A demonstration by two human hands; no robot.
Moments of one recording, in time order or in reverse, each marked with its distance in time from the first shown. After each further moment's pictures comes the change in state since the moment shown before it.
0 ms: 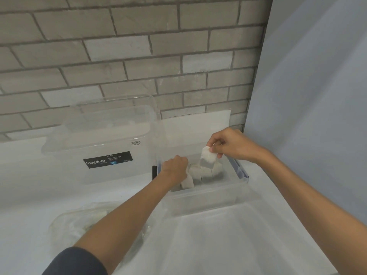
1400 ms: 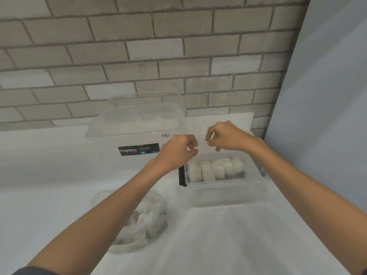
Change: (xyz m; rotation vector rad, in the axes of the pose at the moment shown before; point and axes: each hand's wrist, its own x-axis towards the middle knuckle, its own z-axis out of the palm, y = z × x) left_hand -0.081 -0.056 -0.069 -0.469 0.311 0.051; right_hand 0.035 -0.067 0.033 -0.211 -0.079 -0.084
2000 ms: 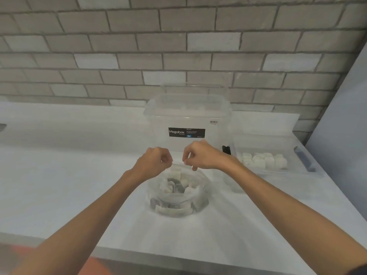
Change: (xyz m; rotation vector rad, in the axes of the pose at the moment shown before) left_hand -0.151 -0.142 -0.051 -0.044 0.019 -0.358; right_hand -0.014 -0.160 0.125 0.068 -0.259 -0.226
